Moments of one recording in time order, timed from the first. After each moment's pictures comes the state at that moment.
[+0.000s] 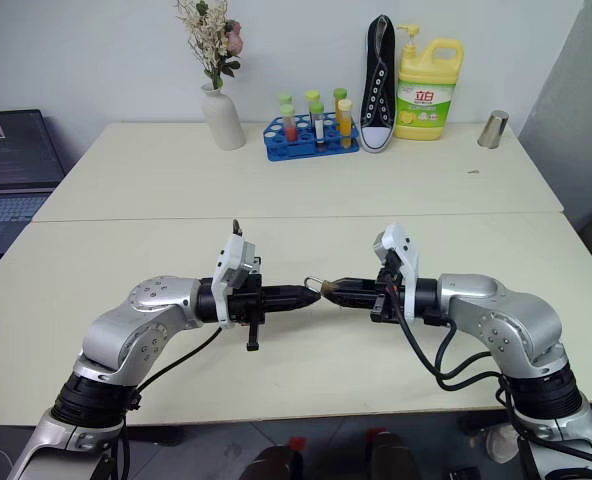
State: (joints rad) left arm -0.42 0.59 -0.14 -0.20 -0.59 0.53 -1.07; right arm -0.48 -0.57 0.08 -0.39 0.80 0.96 0.76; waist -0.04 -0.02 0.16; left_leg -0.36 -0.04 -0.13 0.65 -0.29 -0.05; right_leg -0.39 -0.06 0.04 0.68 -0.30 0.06
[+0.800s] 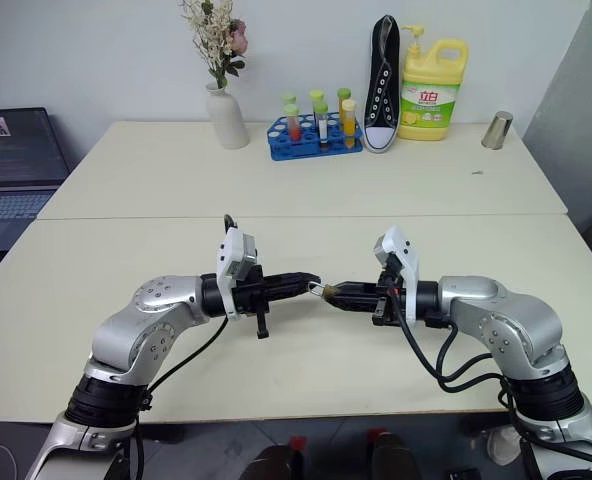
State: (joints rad) left arm -0.40 0.52 -0.11 -0.19 -0.53 0.50 -1.00; right arm -0.47 -0.58 0.09 -0.38 0.79 0.97 0.79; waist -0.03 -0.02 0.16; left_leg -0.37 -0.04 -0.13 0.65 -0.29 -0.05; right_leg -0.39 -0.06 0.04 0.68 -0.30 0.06
